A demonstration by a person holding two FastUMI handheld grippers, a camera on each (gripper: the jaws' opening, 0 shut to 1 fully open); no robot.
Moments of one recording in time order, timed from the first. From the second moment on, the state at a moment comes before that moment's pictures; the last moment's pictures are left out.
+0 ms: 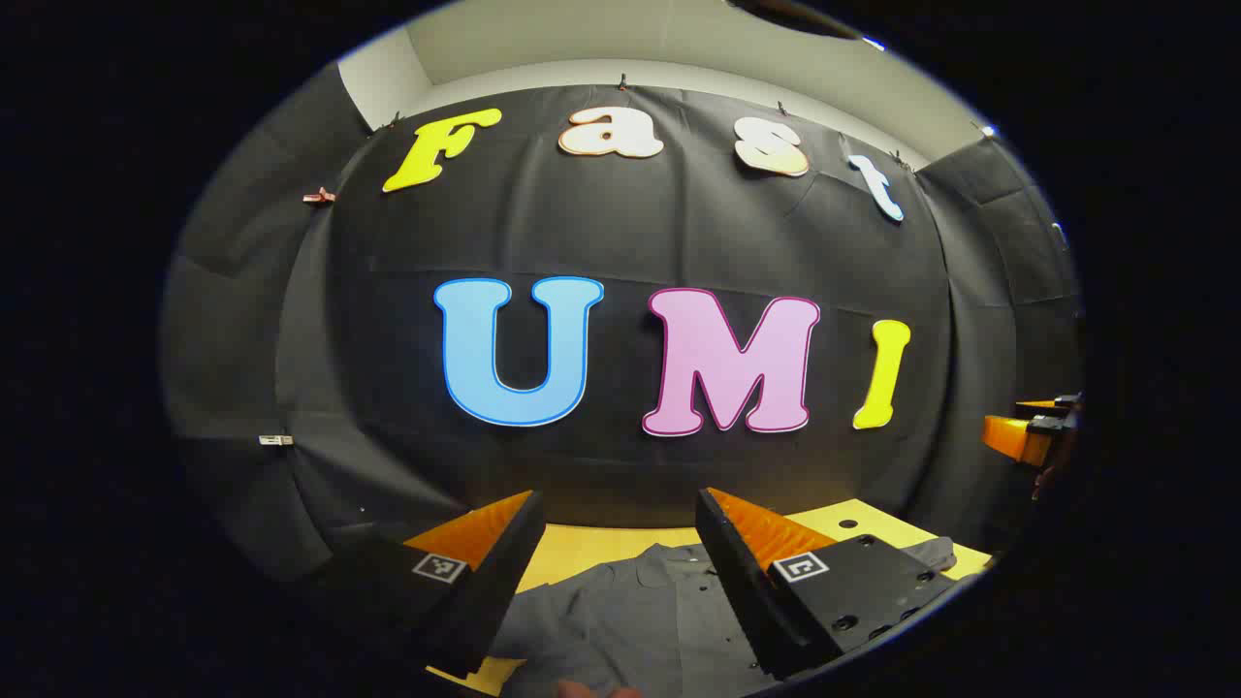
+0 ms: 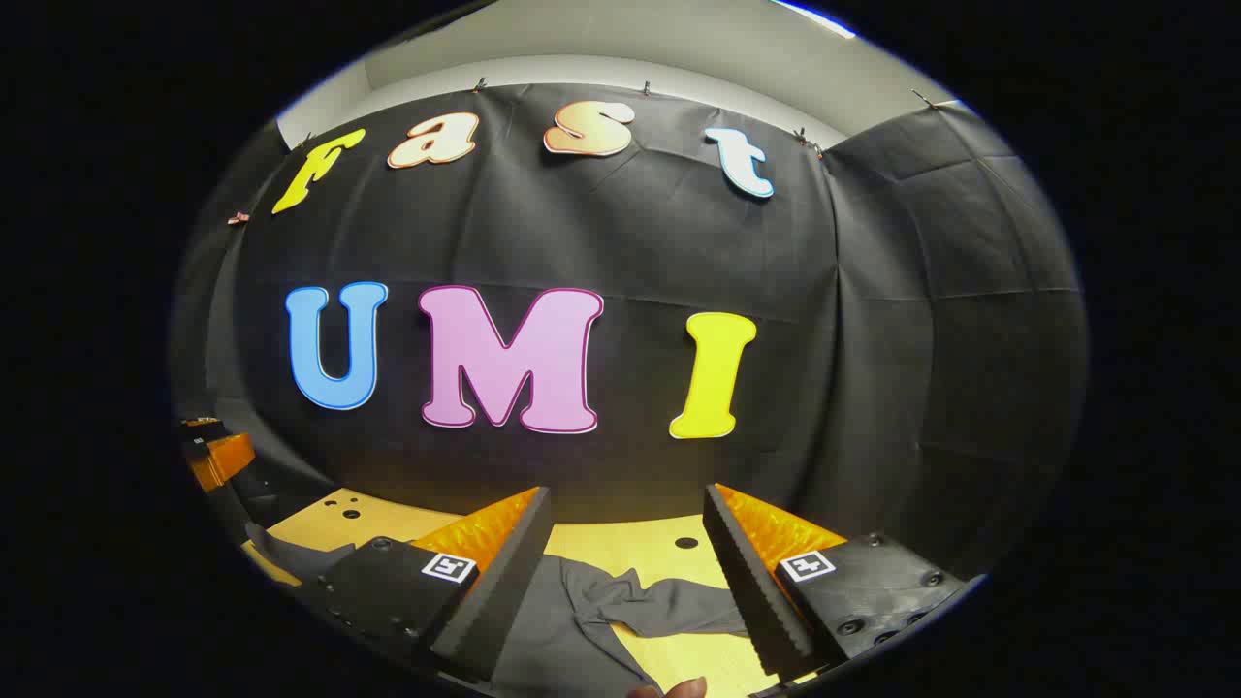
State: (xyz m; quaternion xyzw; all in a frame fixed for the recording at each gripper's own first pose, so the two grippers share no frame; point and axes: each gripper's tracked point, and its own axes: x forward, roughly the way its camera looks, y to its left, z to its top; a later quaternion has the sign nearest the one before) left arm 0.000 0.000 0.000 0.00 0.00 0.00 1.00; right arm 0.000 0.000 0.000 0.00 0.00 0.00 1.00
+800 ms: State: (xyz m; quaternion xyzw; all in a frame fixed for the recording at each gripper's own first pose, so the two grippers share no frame) left arm 0.005 -0.022 -0.004 0.00 0.01 -0.01 1.00; right arm 0.001 -0.018 -0.002 -0.01 0.00 -0.01 1.00
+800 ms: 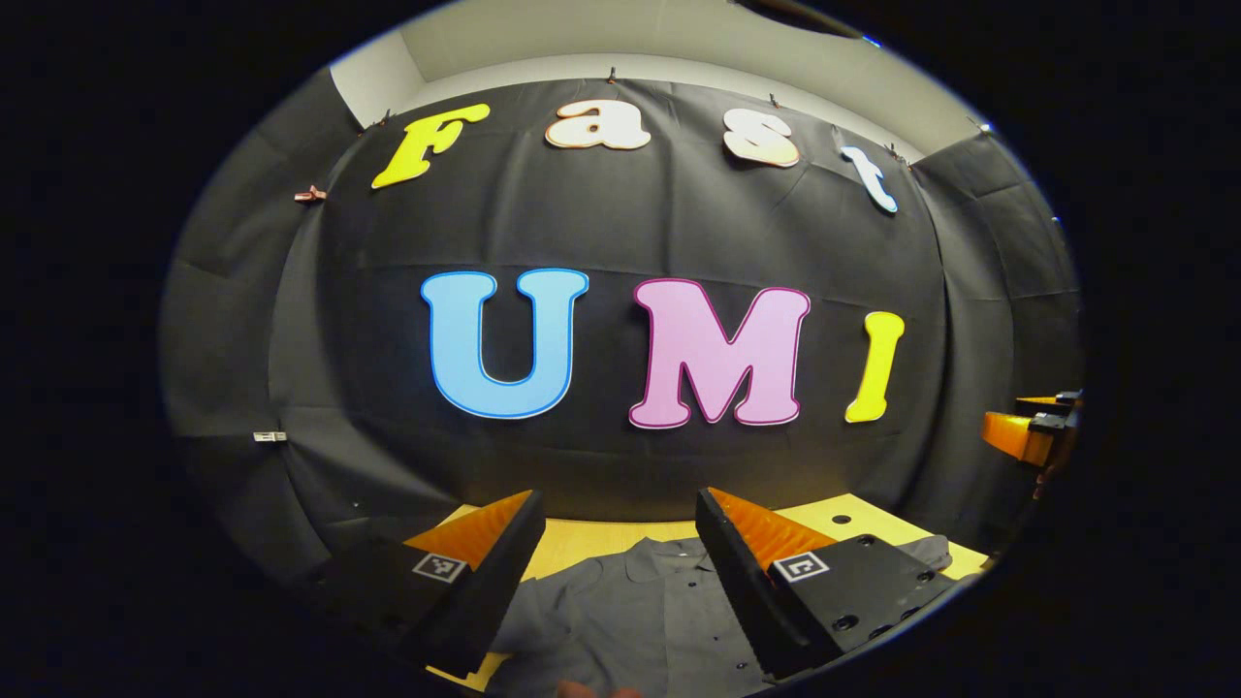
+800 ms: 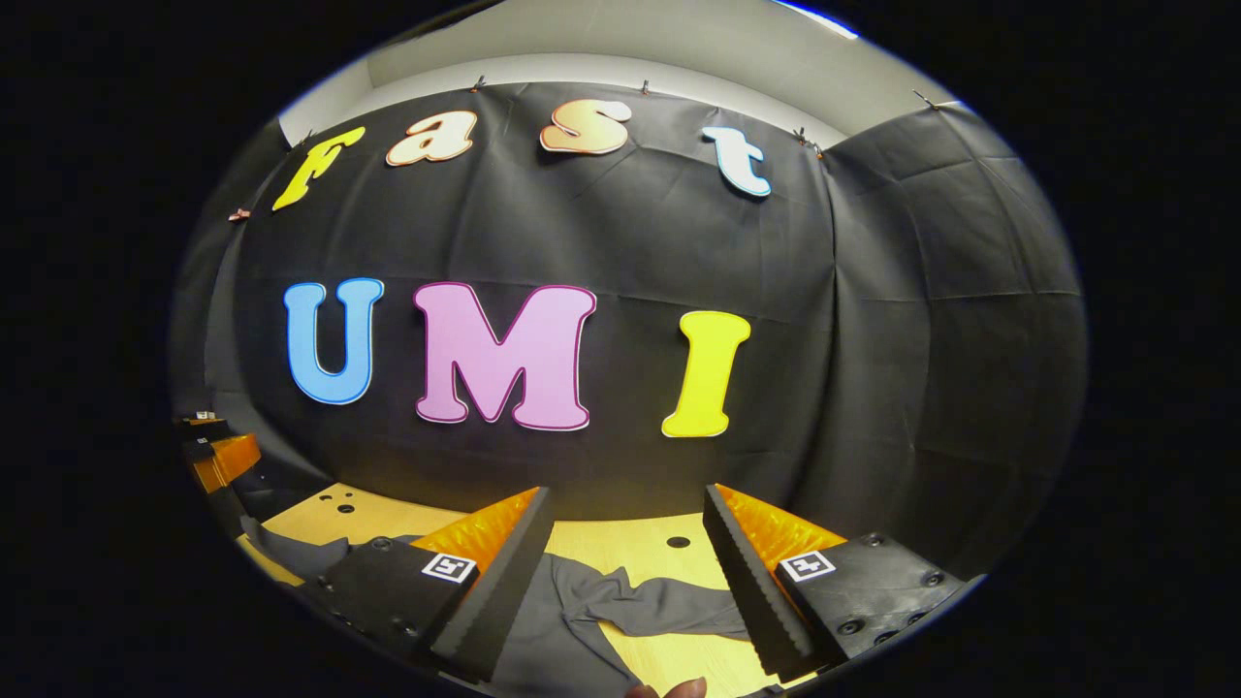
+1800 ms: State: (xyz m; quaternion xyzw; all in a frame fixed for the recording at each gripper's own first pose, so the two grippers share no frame) left arm 0.003 -0.070 -0.042 0.02 0.09 0.04 1.00; right arm 0.106 -0.232 -0.290 0.05 0.30 -0.07 0.95
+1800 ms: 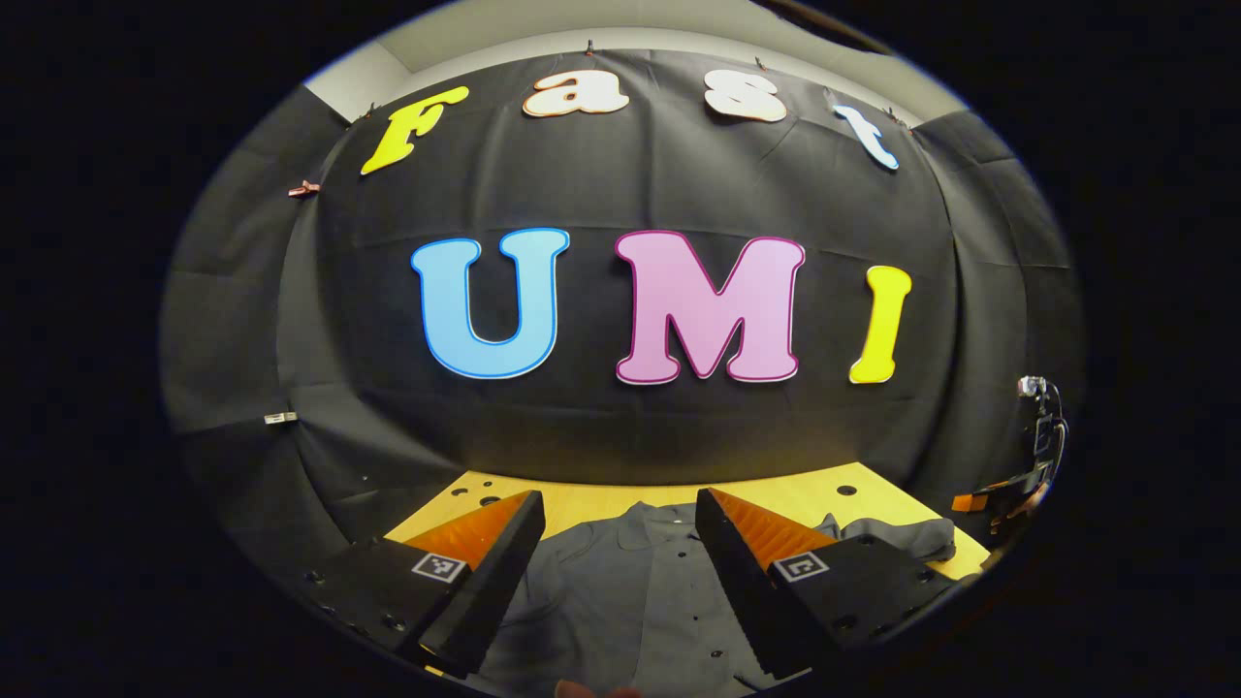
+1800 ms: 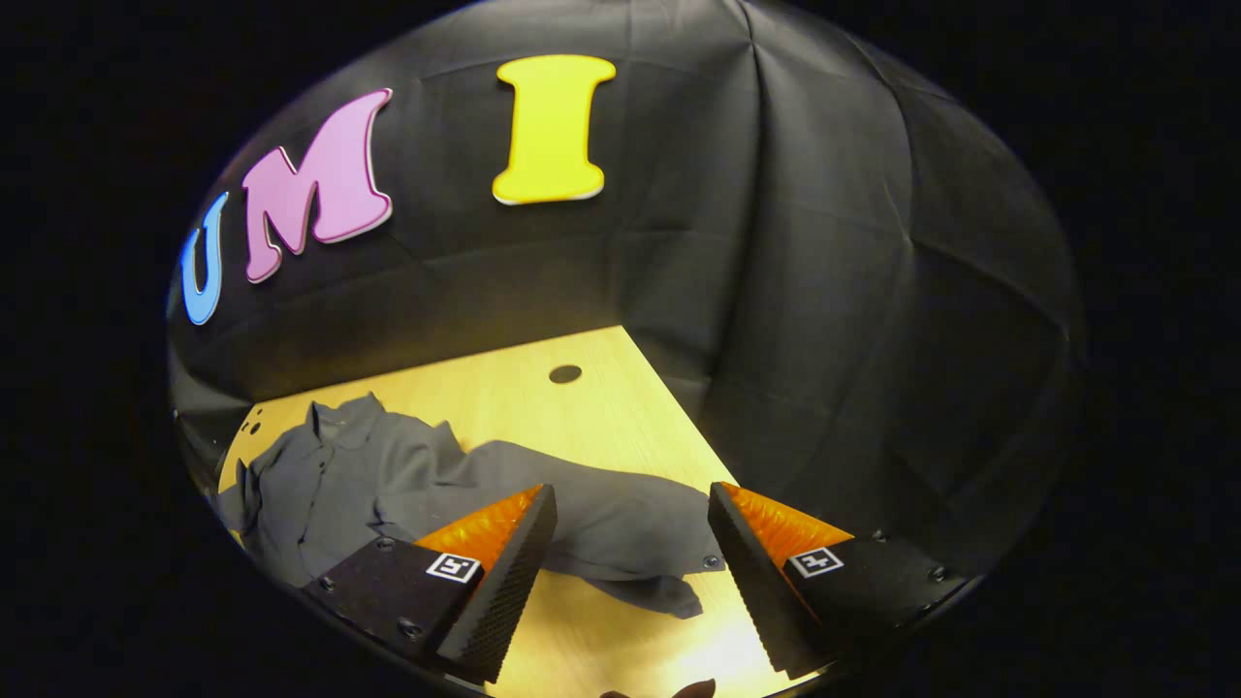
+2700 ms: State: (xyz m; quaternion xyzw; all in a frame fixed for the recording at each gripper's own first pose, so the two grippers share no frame) left arm -0.008 -0.056 -0.060 0.04 0.13 0.09 0.99; right arm 0.104 -0.244 -0.413 0.04 0.40 -0.03 0.92
